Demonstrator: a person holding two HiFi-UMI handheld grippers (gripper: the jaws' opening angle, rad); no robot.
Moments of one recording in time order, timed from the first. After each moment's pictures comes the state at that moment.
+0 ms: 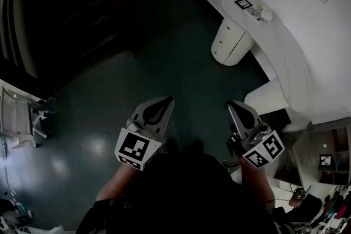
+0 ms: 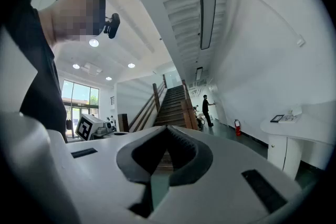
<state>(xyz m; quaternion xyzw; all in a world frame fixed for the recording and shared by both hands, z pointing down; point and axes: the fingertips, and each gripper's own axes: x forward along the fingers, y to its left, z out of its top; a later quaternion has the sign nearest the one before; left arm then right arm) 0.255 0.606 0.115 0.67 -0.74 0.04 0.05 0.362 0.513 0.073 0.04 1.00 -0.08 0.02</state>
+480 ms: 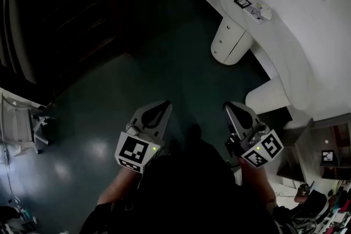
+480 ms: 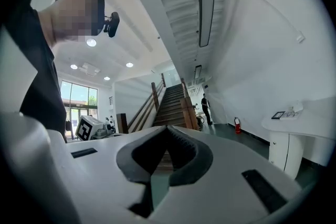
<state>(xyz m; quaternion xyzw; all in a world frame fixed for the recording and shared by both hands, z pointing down) 0.227 0.618 0.133 0.67 -0.73 0.04 0.07 0.333 0.524 0.083 0.03 1.00 -0.09 0.02</state>
